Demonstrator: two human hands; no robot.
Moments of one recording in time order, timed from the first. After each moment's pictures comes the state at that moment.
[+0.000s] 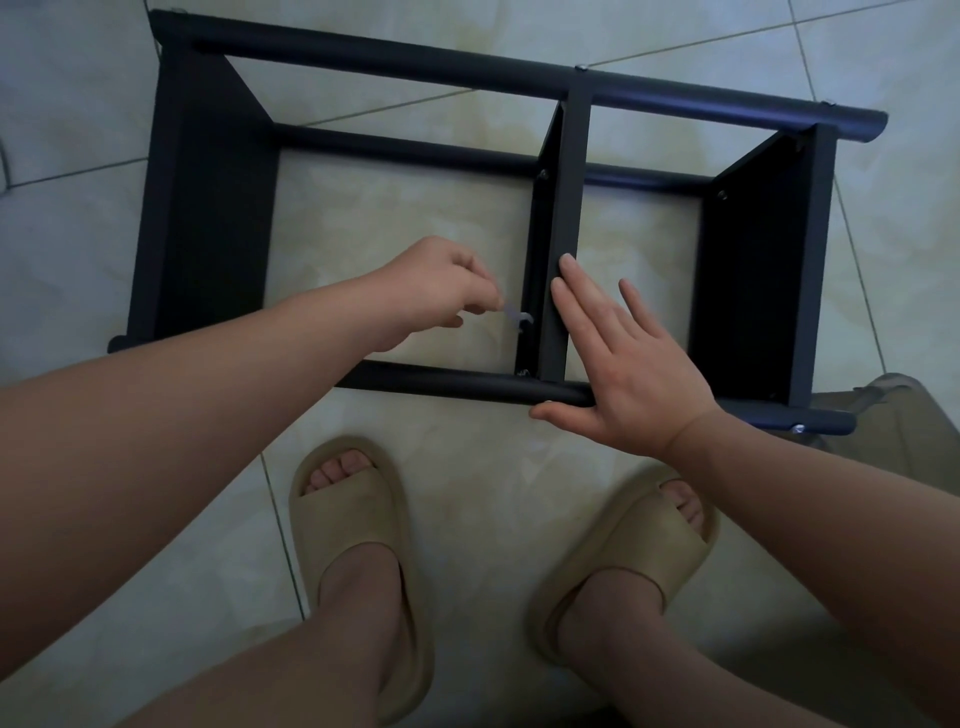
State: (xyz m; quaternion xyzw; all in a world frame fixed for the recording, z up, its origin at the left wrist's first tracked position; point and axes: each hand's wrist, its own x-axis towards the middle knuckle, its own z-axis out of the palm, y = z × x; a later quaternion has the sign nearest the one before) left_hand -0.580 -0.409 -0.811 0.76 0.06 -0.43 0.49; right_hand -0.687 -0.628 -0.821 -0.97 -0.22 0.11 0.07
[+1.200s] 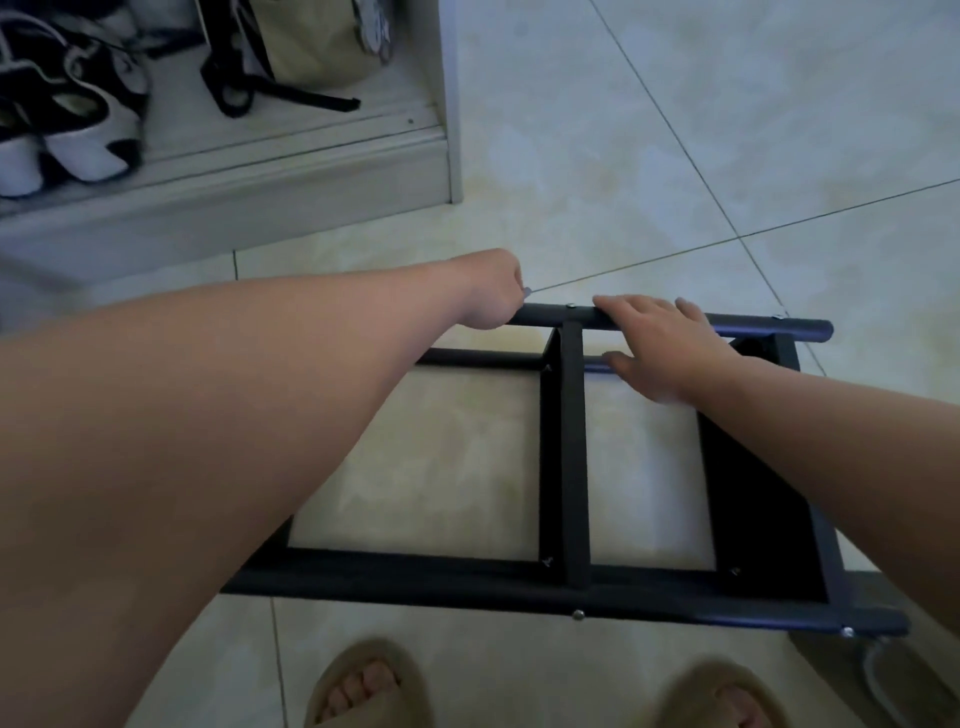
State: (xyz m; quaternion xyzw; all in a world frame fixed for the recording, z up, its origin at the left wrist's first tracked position) left_hand -0.400 -0.459 -0.758 0.92 -0.15 -0.32 0.19; right_hand -0.491 -0.668 -0.792 -0.98 -0.03 0.20 0.03
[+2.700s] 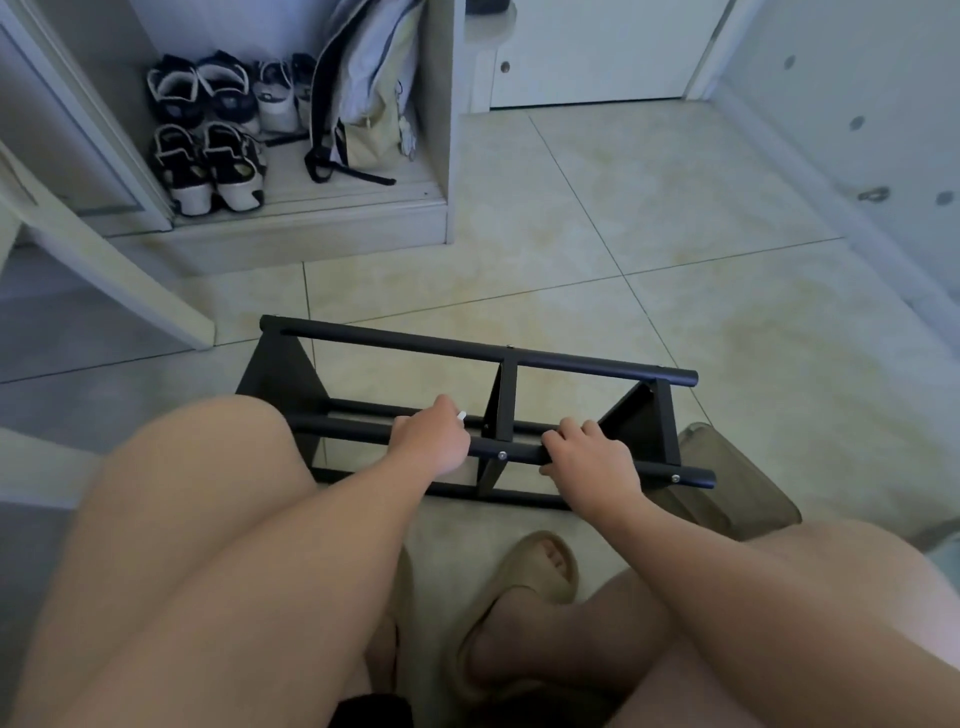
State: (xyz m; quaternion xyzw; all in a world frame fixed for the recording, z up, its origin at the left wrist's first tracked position) left_hand -0.759 -0.380 -0.647 0.94 -0.02 -0.25 0.21; right_hand -0.825 -0.576 -0.653 -0.98 -0.05 0.15 -0.08
